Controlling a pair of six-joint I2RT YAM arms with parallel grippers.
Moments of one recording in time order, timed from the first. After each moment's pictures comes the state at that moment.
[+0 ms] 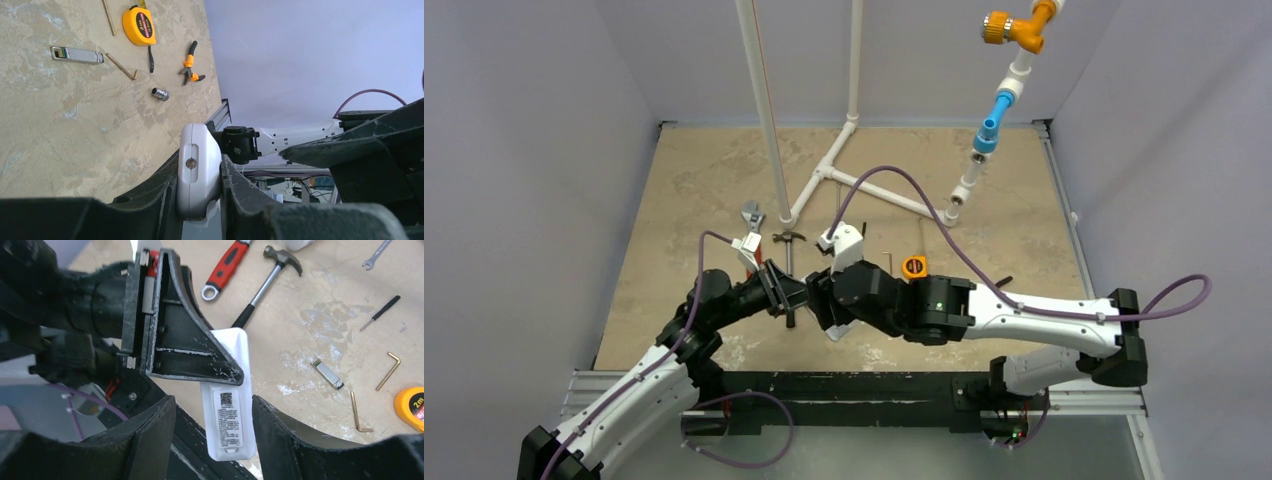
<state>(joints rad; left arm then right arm) -0.58 0.55 0.27 0.11 0.44 -1.18 1.39 1.35 1.30 -0.60 0.47 0.54</state>
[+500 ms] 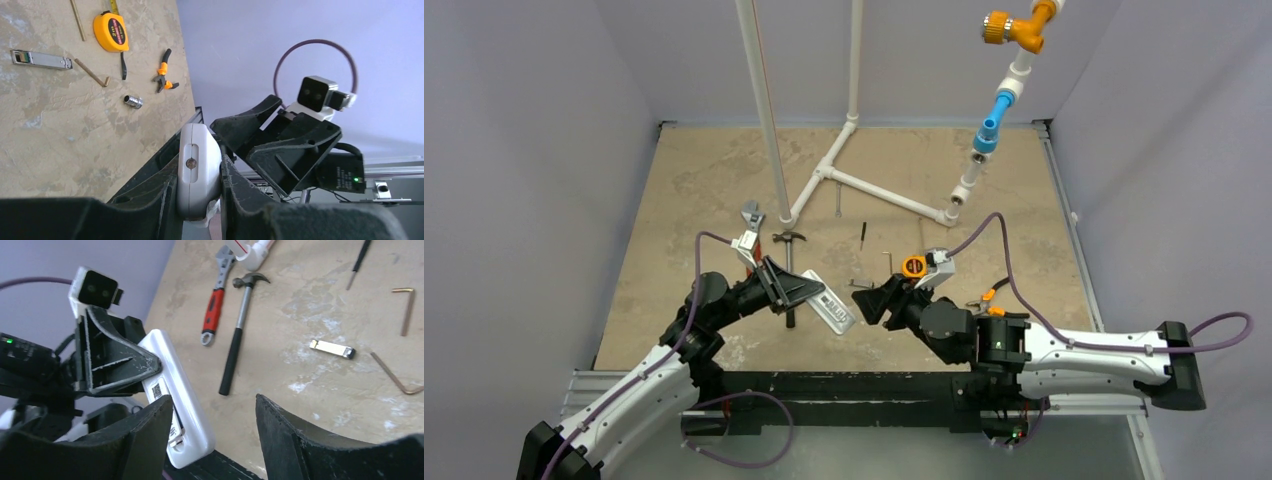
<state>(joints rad) -0.58 0.56 0.23 0.26 0.44 -1.31 1.39 0.85 0.65 -0.14 0.72 0.97</state>
